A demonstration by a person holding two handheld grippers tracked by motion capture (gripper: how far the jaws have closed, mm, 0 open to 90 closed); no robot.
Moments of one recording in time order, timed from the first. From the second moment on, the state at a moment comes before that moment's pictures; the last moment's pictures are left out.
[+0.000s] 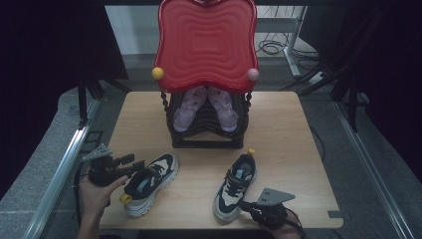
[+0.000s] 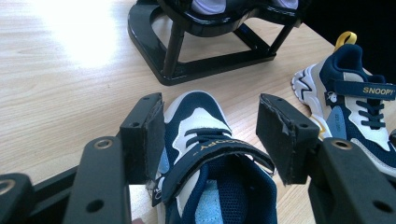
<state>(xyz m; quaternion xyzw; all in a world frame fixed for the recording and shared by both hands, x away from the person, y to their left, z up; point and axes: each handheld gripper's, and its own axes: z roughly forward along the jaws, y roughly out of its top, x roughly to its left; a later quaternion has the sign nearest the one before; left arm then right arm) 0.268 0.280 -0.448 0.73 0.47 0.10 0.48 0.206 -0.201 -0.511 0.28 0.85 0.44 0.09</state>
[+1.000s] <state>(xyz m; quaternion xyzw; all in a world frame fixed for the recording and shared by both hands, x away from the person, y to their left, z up) 0.268 0.281 -0.448 0.73 0.47 0.10 0.48 0.206 -0.186 -0.518 0.27 0.85 0.44 0.09</state>
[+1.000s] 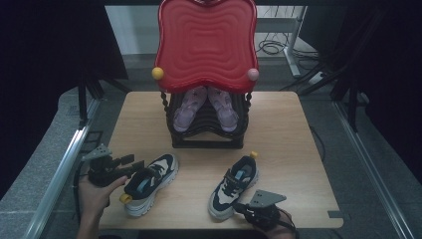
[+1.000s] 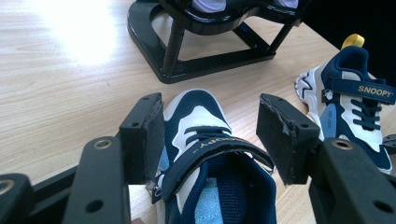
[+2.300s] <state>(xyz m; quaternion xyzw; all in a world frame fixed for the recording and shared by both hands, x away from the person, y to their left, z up) 0.268 0.285 -0.448 0.73 0.48 0.10 0.48 0.225 -0.119 -0.517 0.25 0.86 0.43 0.12</state>
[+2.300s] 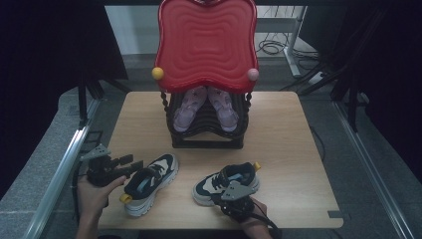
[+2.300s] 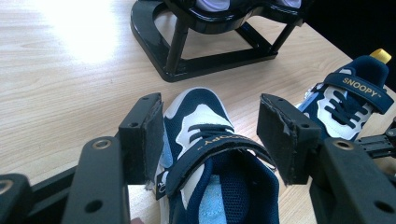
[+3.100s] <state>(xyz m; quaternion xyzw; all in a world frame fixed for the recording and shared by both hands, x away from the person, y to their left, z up) 0.268 0.286 -0.449 0.73 0.48 0.10 0.48 0.234 -0.106 -0.521 0.28 0.84 0.44 0.13</state>
